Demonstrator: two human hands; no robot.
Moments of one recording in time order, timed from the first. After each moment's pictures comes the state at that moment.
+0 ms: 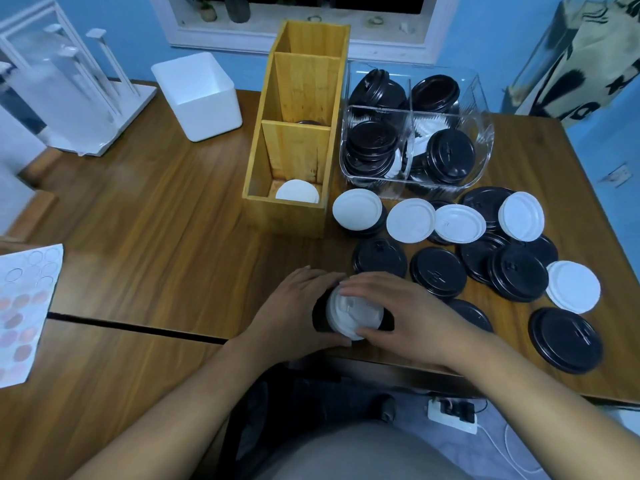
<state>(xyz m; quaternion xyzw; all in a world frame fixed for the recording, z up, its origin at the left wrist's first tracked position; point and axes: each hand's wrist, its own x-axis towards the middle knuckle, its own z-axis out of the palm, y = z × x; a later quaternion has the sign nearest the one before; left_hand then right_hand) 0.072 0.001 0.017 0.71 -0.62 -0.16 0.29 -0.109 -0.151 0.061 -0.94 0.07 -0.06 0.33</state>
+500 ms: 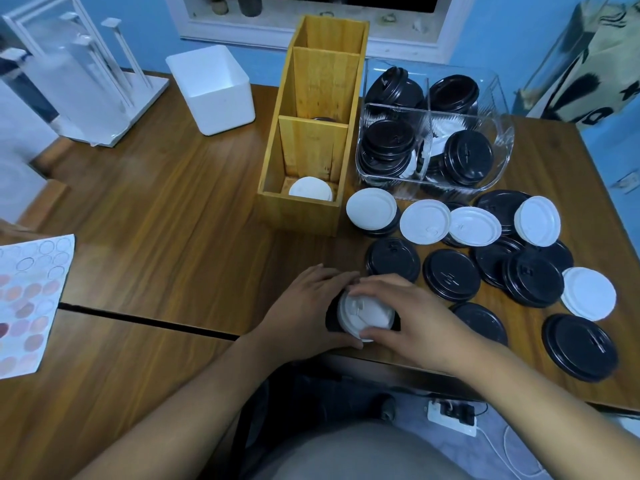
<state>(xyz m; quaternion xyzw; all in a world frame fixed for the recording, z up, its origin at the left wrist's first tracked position) 0.074 0.000 0.017 0.71 -0.63 -0.16 0.28 -0.103 -0.143 0.056 -0.93 0.12 -0.05 0.35</state>
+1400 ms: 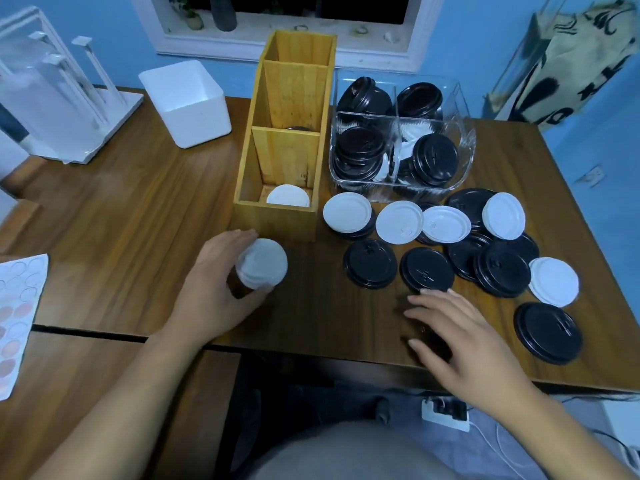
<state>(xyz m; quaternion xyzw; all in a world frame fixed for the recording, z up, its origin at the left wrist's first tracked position) 0.147 0.038 0.049 0.80 -0.51 -0.06 0.32 -0.200 -0.148 0.047 -0.95 0.19 -0.16 0.17</state>
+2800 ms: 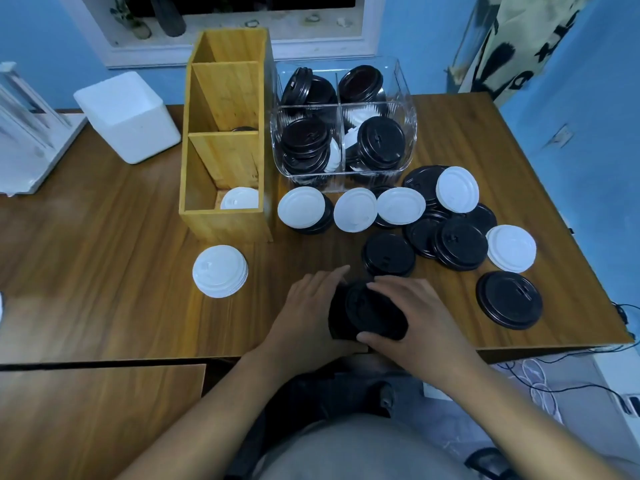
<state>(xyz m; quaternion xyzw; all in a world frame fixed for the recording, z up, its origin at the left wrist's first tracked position) 0.004 -0.040 0.014 0.70 -0.64 -0.18 0.26 -0.195 -0.139 0.035 -0.89 0.32 -0.18 0.28</state>
